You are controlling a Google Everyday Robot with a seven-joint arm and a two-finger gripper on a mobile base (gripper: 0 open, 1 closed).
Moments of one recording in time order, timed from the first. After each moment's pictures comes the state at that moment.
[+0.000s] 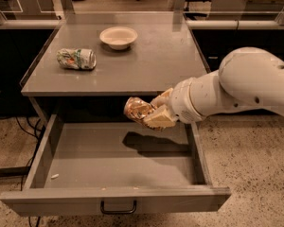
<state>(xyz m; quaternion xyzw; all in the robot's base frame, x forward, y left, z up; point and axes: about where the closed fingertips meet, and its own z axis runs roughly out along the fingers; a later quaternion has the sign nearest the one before) 0.509 -0.039 0.830 -0.55 0.74 0.13 0.37</state>
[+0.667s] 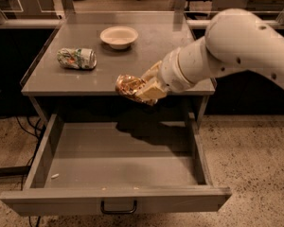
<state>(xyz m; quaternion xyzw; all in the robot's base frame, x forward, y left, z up) 0.567 -0.022 0.870 -0.59 0.71 0.12 0.38</state>
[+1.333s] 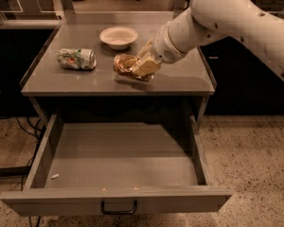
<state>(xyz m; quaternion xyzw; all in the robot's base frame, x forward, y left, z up) 0.645 -0.010 0.894 -0.61 0.69 0.11 0.37</state>
